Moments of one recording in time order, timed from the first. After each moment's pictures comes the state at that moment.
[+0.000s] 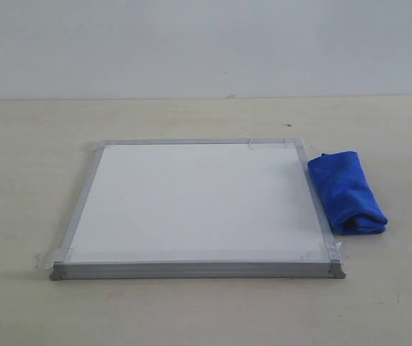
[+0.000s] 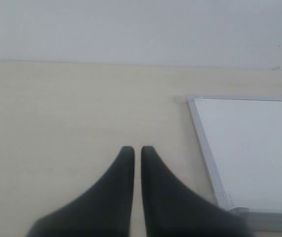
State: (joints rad) left arm 0.07 0.00 0.00 -0.04 0.31 0.01; right arm -0.04 0.04 -0.01 0.40 0.18 -0.50
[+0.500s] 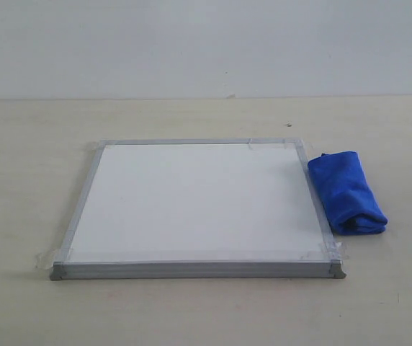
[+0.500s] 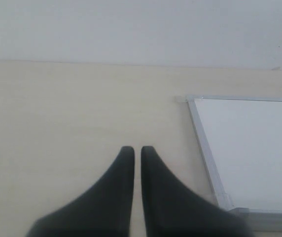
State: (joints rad) left arm 0.07 0.00 0.00 -0.04 0.31 0.01; right arm -0.04 0.01 0.00 0.26 0.33 -0.28
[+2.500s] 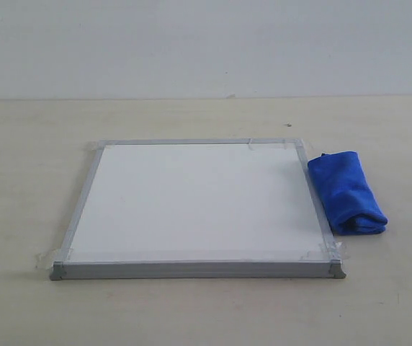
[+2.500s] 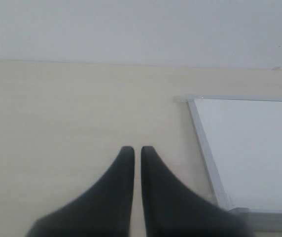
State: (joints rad) left arm 0.07 0.00 0.00 -0.04 0.31 0.01; right arm -0.04 0.01 0.00 0.04 0.34 -0.03
